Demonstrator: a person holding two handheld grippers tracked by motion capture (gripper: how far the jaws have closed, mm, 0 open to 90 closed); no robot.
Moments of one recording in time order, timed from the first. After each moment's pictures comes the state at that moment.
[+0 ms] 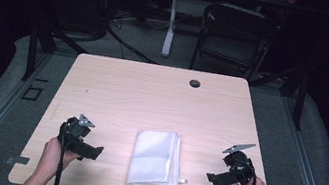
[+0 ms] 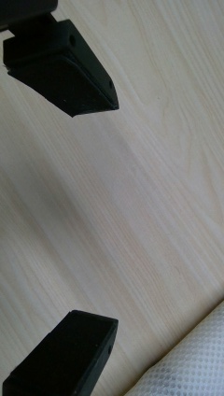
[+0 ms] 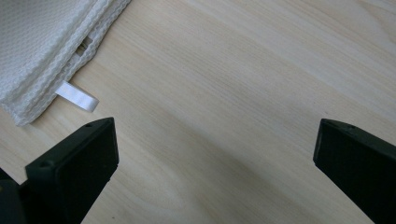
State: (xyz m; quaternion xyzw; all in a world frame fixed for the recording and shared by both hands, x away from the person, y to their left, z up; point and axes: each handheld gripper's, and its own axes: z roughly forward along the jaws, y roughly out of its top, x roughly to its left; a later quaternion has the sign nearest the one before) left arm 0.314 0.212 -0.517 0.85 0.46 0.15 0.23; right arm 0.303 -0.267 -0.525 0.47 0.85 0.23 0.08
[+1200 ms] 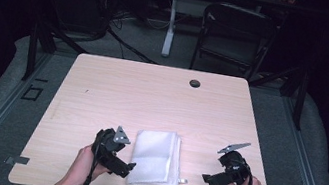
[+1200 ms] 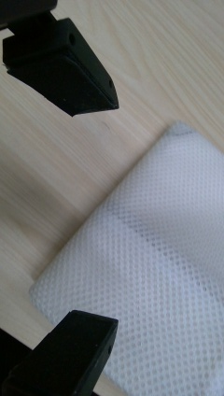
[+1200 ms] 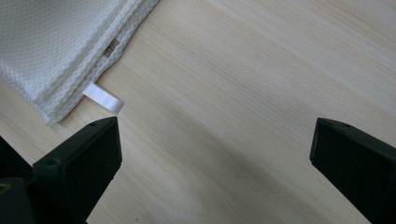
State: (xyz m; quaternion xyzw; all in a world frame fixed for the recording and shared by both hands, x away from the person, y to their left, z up) left arm 0.289 0.114 -0.502 0.90 0.33 0.11 0.28; right arm 0.303 -0.255 -0.523 0.45 0.86 0.23 0.05
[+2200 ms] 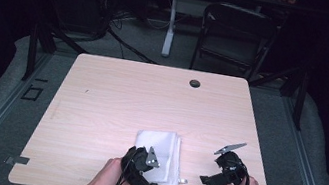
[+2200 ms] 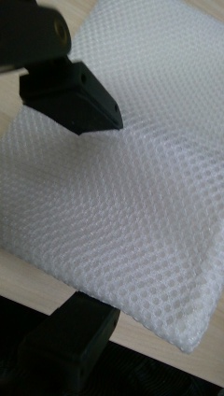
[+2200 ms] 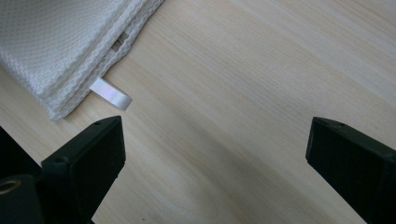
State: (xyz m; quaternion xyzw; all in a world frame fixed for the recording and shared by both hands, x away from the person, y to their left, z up) left arm 0.272 0.042 -0.527 0.94 0.22 0.08 0.25; right arm 0.302 -0.248 -0.526 0.44 0.87 0.22 0.05
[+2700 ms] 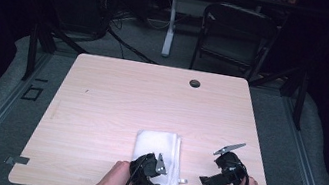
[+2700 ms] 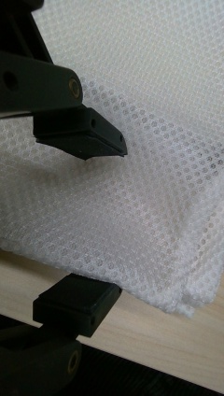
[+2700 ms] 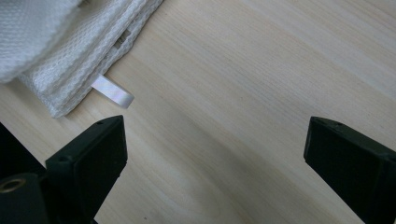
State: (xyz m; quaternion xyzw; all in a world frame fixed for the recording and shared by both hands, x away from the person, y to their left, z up) left arm 0.272 0.022 -0.547 0.96 0.18 0.08 0.21; right arm 0.301 -0.247 -0.528 0.44 0.87 0.22 0.04
